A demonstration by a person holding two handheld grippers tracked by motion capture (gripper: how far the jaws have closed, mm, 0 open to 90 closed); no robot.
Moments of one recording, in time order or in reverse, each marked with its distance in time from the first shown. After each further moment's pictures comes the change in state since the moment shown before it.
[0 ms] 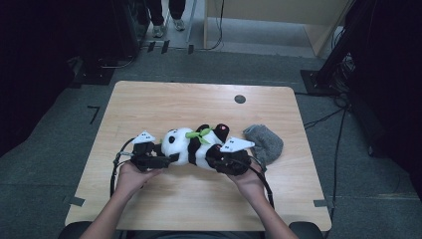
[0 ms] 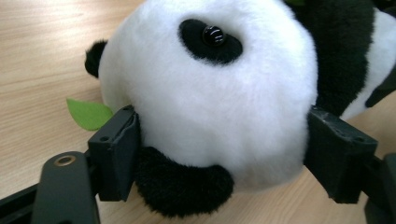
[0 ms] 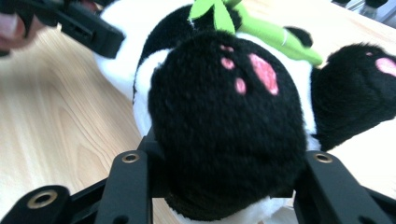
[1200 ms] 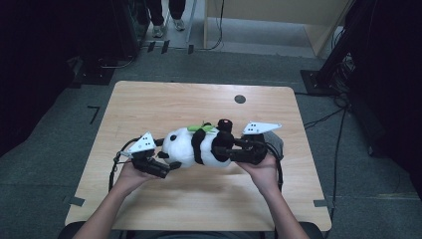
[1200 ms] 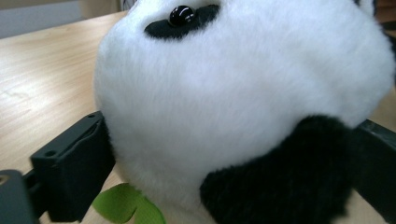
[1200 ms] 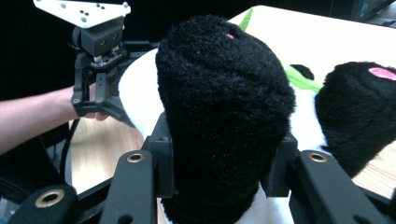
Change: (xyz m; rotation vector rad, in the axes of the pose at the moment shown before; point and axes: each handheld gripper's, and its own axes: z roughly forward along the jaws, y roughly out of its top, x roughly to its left) left arm -0.011 -0.001 -0.003 -0.117 -0.140 0.332; right arm -0.034 0.025 -0.044 -0.125 0.272 0.176
